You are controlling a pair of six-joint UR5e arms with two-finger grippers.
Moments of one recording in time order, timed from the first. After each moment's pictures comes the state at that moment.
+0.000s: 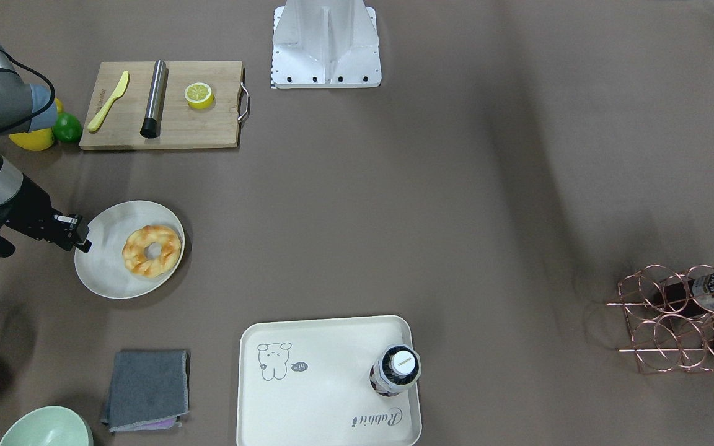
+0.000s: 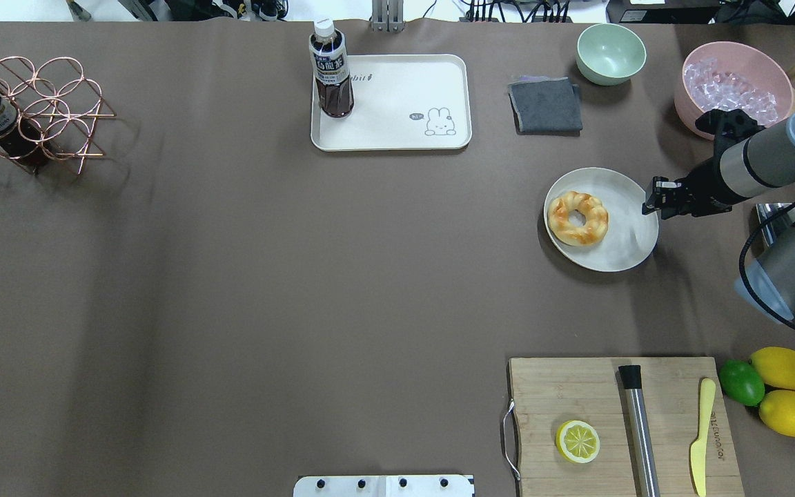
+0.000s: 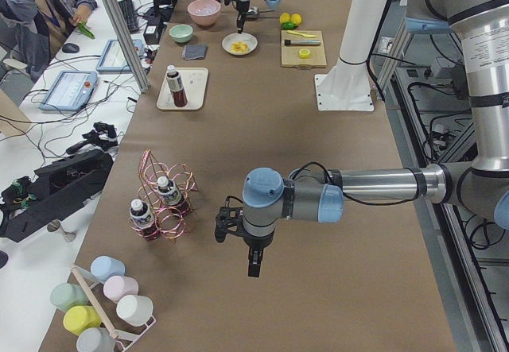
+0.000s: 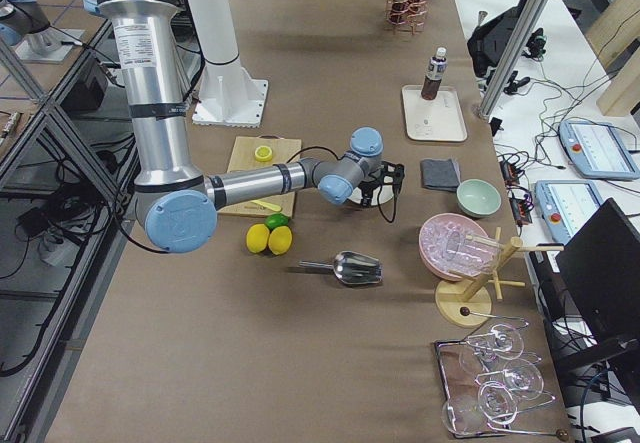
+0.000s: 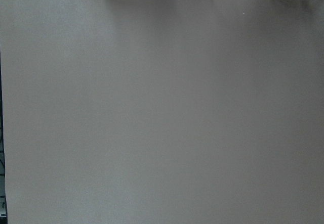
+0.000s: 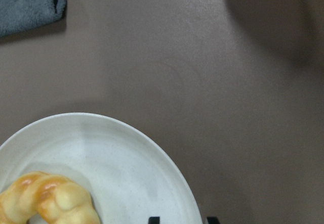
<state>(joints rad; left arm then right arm) -1.59 -1.30 -1.79 -1.69 -2.23 0.04 0.94 -1.43 1.56 -0.93 2.15 1.11</state>
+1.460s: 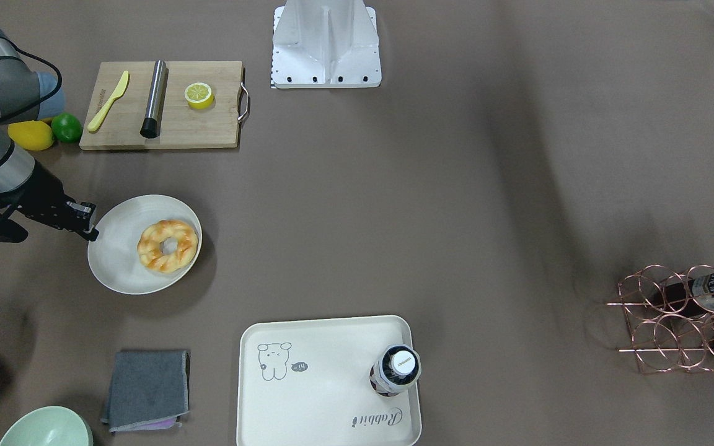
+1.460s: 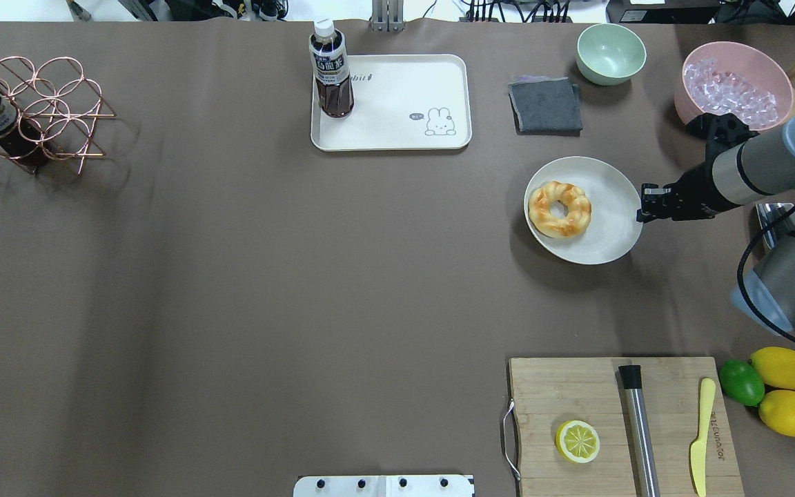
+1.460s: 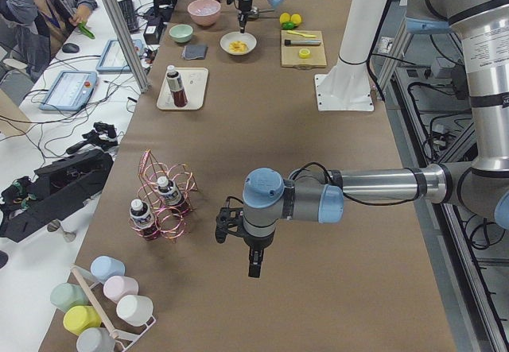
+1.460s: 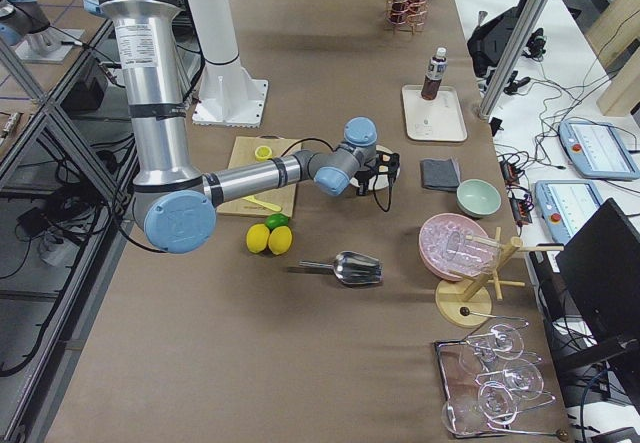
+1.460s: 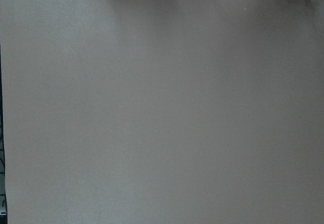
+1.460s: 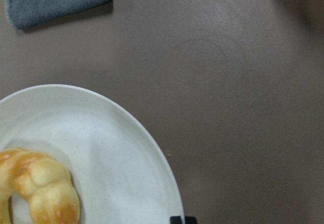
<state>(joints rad) -1.59 -1.30 -1.79 -1.69 -2.23 0.04 0.91 -1.45 1.63 -0.93 2.15 1.16</state>
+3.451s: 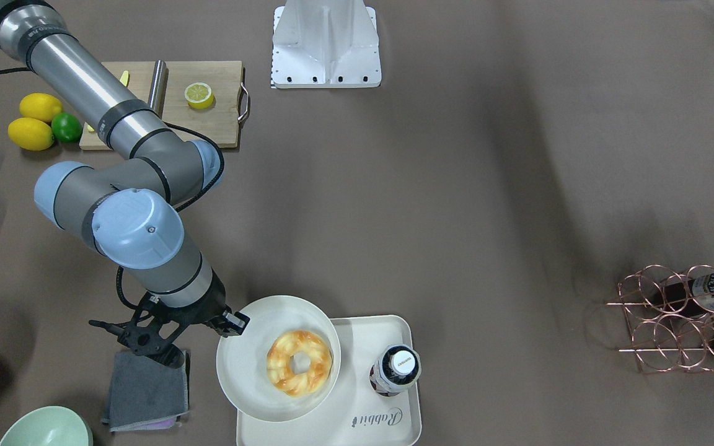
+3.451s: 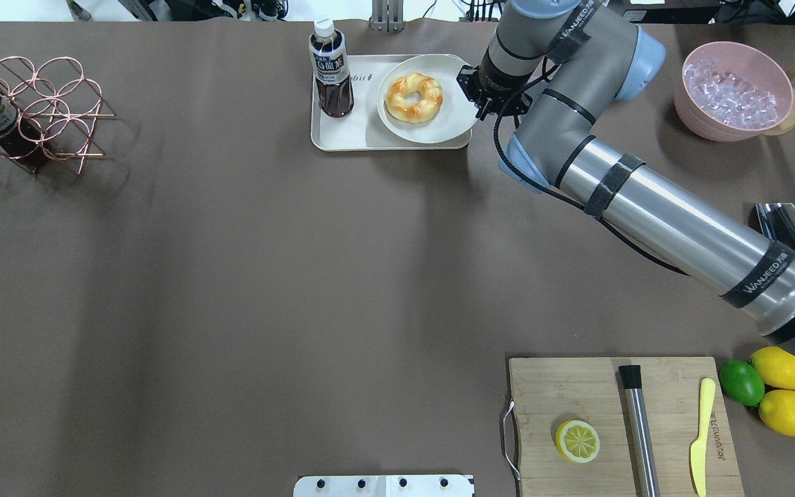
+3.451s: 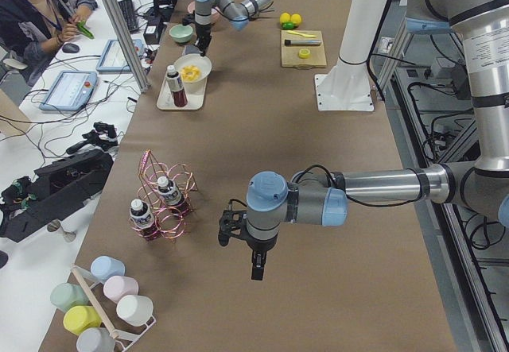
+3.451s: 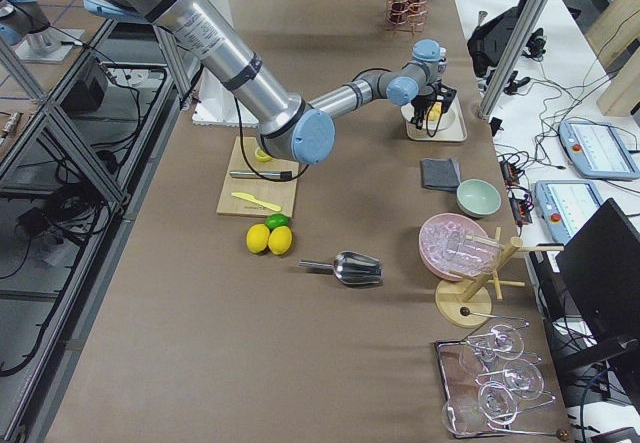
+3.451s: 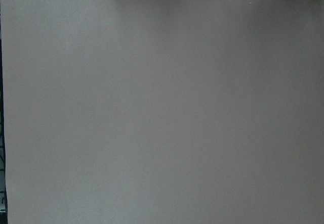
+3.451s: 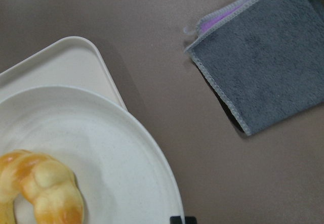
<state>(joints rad) -1.60 -1.28 -1.79 -1.71 -2.23 0.04 0.87 -0.69 1.09 -1.22 2.04 1.43</state>
